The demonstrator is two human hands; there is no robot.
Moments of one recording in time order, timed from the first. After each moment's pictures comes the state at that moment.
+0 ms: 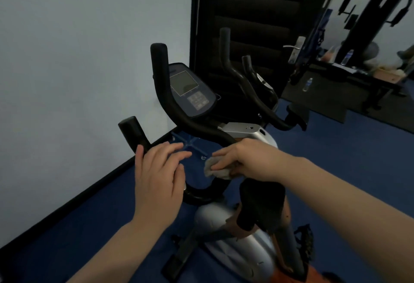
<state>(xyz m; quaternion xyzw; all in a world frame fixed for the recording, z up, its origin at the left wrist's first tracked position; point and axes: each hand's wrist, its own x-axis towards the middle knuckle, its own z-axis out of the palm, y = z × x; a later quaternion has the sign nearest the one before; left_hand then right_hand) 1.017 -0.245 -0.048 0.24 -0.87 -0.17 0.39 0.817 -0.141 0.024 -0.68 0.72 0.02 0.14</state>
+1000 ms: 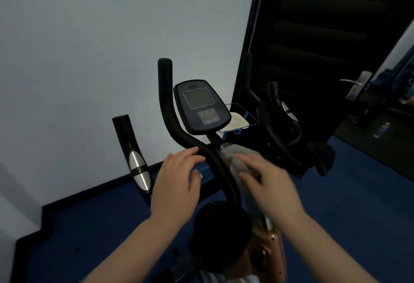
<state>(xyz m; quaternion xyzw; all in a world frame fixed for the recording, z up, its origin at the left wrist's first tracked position) 0.933 -0.176 -0.036 0.37 -0.81 -0.21 0.40 0.754 -0.085 -0.009 -0.58 0.74 -0.35 0.06</state>
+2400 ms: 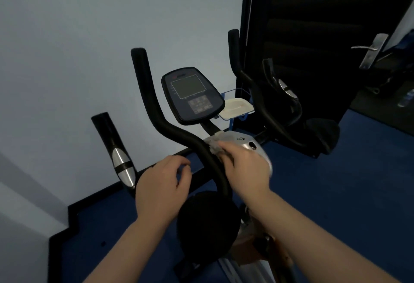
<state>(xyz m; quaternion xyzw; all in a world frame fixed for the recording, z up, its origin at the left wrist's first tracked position) 0.928 -0.169 -0.044 0.47 -0.81 -0.10 0.33 0.756 -0.120 -0.039 -0.56 0.75 -0.36 0.00</state>
